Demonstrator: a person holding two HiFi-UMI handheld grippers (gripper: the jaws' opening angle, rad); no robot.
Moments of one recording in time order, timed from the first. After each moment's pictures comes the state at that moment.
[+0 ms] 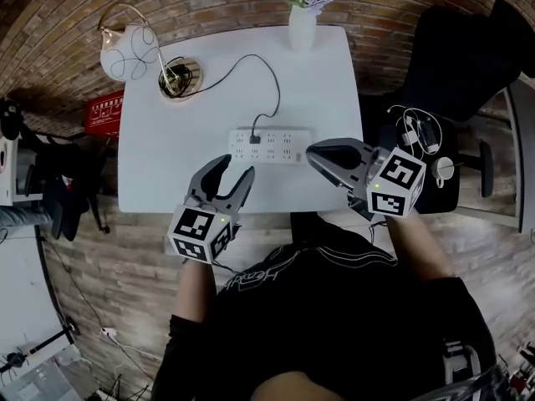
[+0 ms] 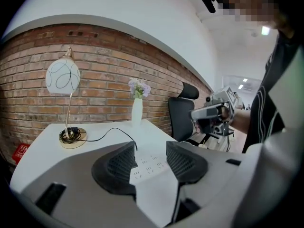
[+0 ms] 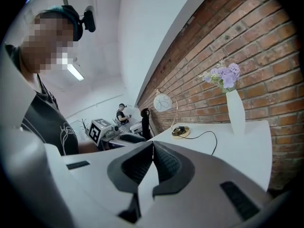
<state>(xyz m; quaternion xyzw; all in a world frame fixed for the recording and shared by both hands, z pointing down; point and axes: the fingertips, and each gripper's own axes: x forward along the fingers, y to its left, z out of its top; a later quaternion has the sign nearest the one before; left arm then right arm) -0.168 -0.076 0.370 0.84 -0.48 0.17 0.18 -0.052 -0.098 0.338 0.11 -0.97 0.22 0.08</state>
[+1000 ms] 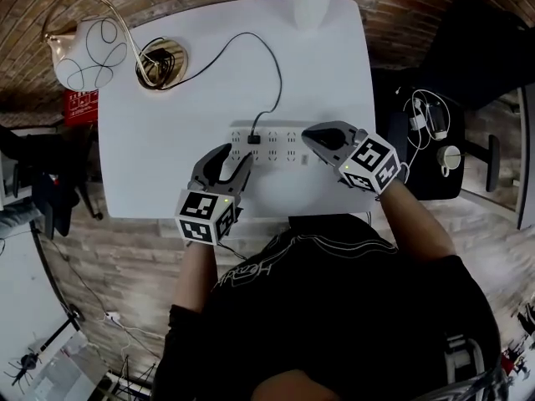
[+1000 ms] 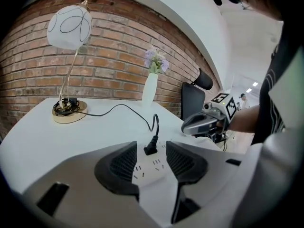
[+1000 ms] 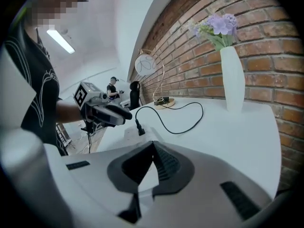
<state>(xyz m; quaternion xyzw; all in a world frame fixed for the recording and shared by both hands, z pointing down) -0.194 -0.129 0.479 0.81 -0.48 0.21 0.27 -0.078 -0.163 0.500 0.12 -0.95 0.18 0.24</state>
